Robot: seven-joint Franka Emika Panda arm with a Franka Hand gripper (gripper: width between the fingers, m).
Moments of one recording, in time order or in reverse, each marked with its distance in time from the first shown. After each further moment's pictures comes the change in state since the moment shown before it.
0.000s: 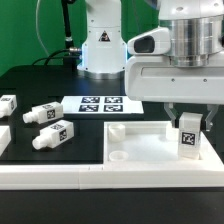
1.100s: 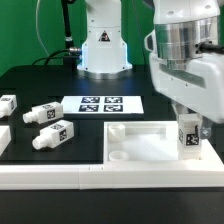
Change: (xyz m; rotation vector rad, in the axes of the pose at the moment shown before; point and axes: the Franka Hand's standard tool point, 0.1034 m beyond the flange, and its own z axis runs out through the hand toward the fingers) arm 0.005 -0.003 0.002 0.046 -0.025 0.681
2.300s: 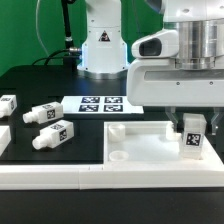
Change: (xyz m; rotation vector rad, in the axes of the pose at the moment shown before) arm -0.001 -0.002 0.002 -0.045 0.055 -0.809
